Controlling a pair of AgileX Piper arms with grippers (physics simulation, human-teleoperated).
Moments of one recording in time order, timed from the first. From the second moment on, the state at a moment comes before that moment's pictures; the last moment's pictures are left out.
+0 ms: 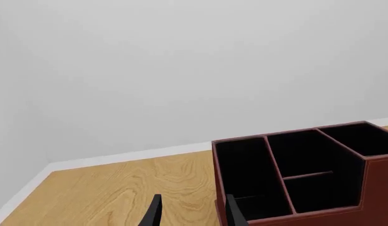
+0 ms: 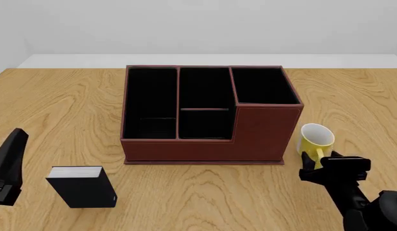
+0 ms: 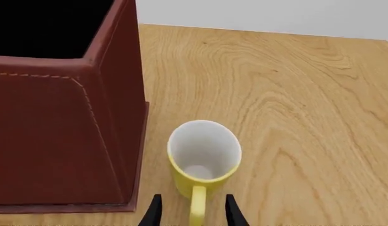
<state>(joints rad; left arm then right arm) -0.10 0.22 -0.34 0.00 0.12 -0.07 1.79 -0.21 -1.22 -0.10</state>
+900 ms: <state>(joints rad) -0.09 0.19 -0.34 0.02 0.09 -0.08 1.59 -0.04 -1.22 -0.15</state>
